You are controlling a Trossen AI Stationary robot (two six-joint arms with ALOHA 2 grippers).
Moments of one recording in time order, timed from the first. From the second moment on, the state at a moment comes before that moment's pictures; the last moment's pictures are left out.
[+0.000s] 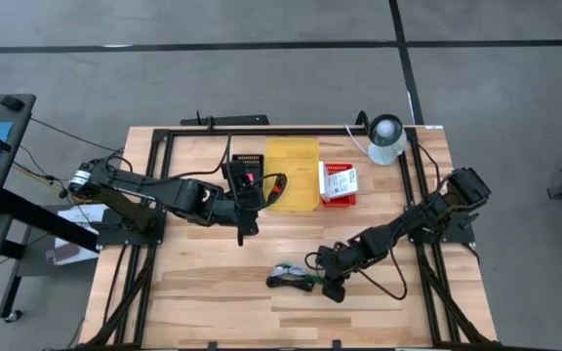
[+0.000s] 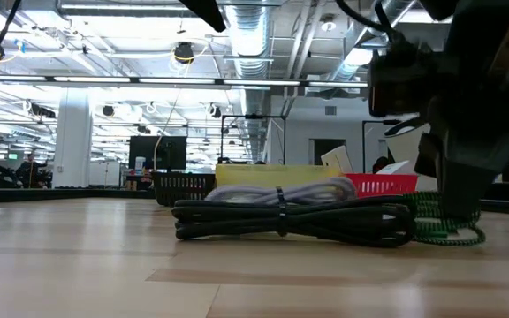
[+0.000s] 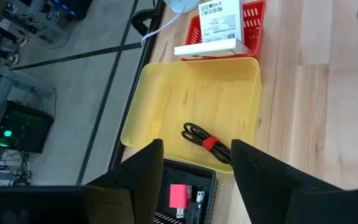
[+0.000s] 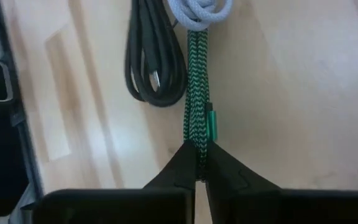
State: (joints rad) left arm -0.24 1.53 1.48 -0.90 -0.71 -0.07; right arm 0.46 1.71 0.84 -0.15 -0.10 0.83
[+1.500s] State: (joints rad) left arm -0.24 1.53 1.48 -0.90 -0.71 -0.08; right arm 0.16 1.71 1.49 -1.25 0.45 0.50
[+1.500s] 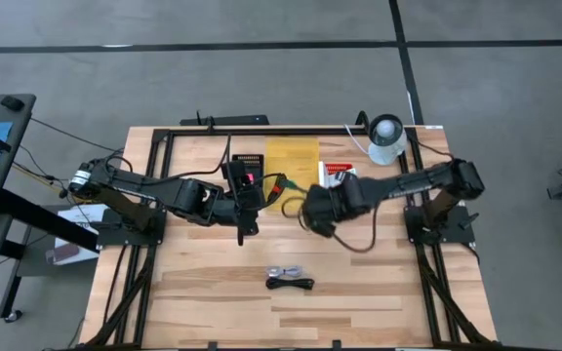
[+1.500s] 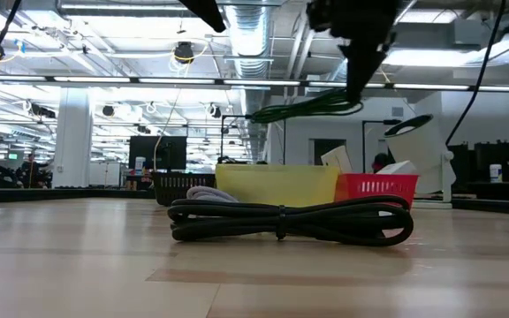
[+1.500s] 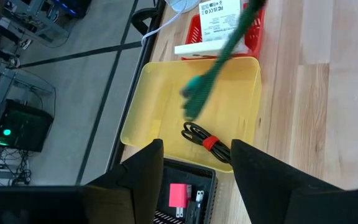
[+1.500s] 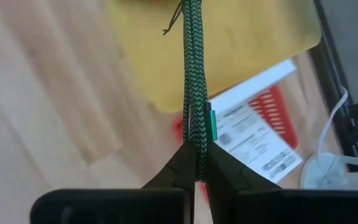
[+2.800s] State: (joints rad) left arm -0.24 1.53 1.48 -0.93 -0.65 -0.10; right arm -0.16 1.71 1.51 -1.02 0.21 0.21
